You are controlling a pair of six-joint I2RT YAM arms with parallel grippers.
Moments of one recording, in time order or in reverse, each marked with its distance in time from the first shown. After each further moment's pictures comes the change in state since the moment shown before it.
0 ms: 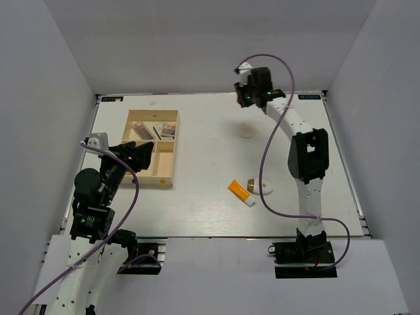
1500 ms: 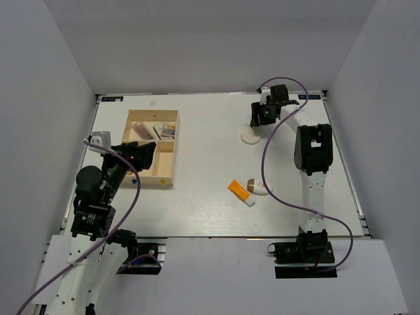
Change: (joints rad) left arm 0.000 0.023 0.000 0.001 0.035 0.000; right arm -0.266 0.156 -0.102 -0.108 -0.164 0.137
